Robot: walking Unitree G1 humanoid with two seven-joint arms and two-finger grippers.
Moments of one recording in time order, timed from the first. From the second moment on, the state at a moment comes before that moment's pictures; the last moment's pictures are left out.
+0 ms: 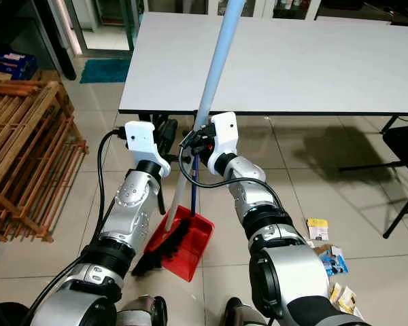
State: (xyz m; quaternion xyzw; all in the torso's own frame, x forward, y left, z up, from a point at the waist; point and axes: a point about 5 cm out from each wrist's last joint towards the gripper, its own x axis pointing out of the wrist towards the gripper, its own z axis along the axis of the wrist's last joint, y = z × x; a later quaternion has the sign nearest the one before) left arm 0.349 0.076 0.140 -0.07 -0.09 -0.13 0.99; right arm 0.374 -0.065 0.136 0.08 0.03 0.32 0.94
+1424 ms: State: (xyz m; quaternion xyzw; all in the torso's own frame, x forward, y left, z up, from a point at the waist) left arm 0.330 0.152 0.098 -0.03 -0.04 -0.02 1.00; right arm 0.374 -0.152 0.111 0.04 0.06 0.15 0.99
